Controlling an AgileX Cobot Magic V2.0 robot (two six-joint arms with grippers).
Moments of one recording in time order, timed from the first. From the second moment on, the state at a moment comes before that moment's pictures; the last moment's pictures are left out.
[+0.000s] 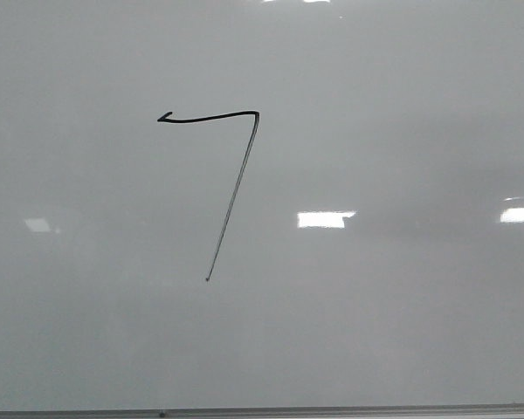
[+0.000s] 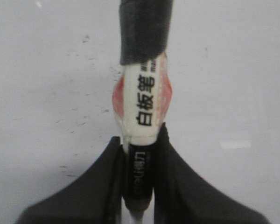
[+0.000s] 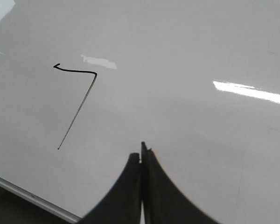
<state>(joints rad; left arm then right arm) 0.00 1.08 -0.55 0.30 0.14 -0.22 0.12 0.29 -0.36 0.68 0.42 -0.67</state>
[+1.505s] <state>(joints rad) -0.02 0.91 -0.49 0.24 0.10 -0.23 0.12 0.29 -0.36 0.68 0.41 -0.67</state>
